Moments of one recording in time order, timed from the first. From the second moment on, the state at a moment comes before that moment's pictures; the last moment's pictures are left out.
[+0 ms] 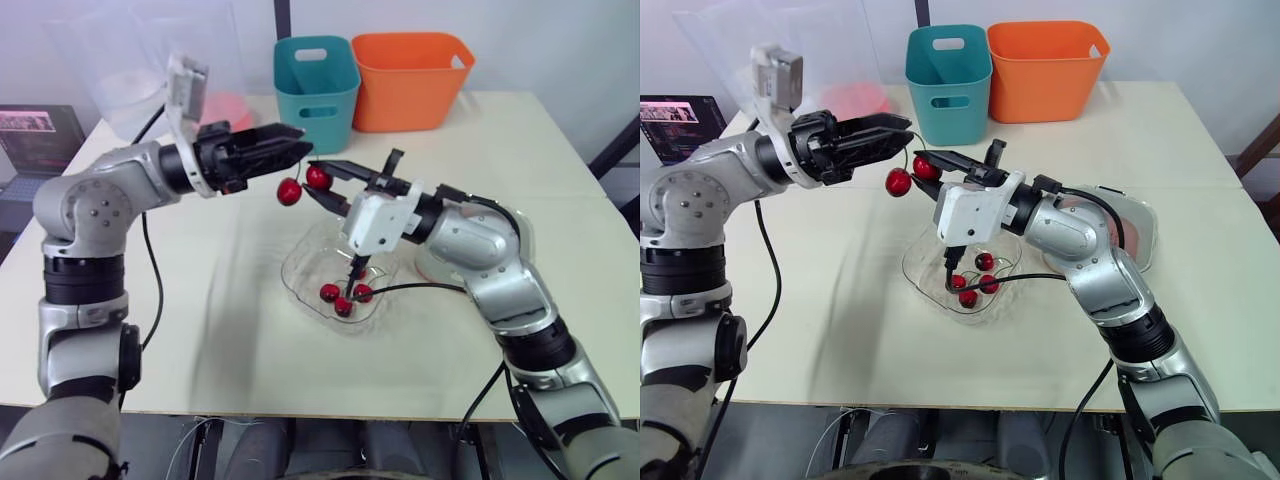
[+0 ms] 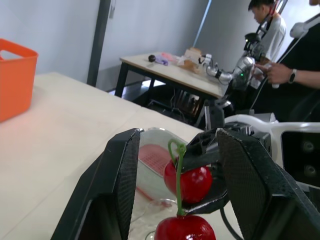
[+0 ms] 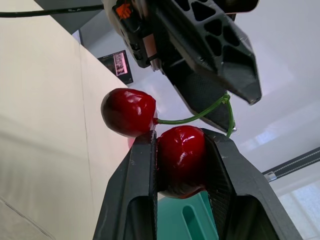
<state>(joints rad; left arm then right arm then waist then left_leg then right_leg) -0.88 0.59 0.13 0.02 -0.93 0.91 -0.95 -0.64 -0.54 0.28 -0.35 -0.16 -0.02 0.62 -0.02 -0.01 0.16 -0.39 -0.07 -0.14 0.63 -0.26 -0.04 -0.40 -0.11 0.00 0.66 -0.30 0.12</state>
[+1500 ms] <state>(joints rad) -0.92 0.61 0.09 0.00 -0.82 0.85 -1.13 -0.68 -0.33 -0.12 -0.43 1.07 1.14 0.36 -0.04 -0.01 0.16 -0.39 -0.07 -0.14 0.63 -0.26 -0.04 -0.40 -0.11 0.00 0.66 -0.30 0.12</state>
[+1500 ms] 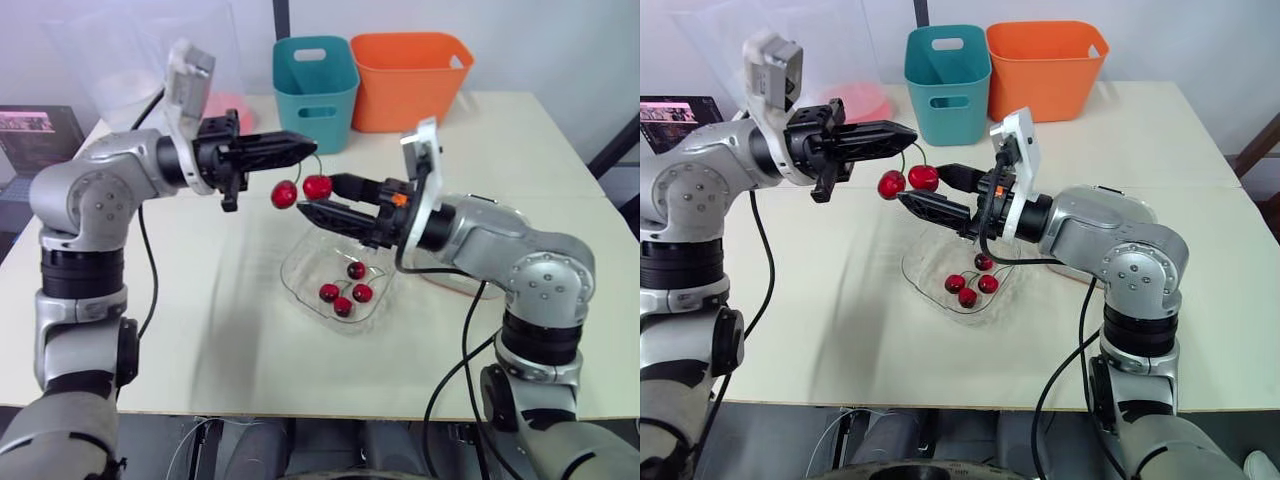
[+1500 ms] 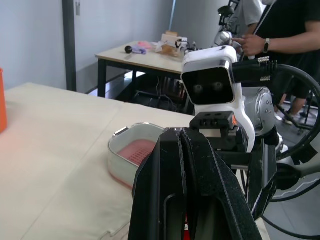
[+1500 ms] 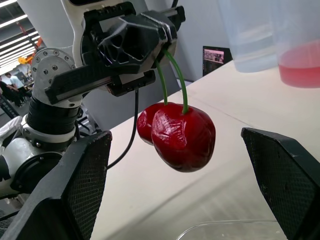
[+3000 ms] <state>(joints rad) -0.93 0.59 0.09 0.02 -0.82 0.84 -1.13 -0.61 -0.37 -0.10 -0.43 1.15 1.07 0.33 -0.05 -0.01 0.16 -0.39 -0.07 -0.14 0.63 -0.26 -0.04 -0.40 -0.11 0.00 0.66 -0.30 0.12</state>
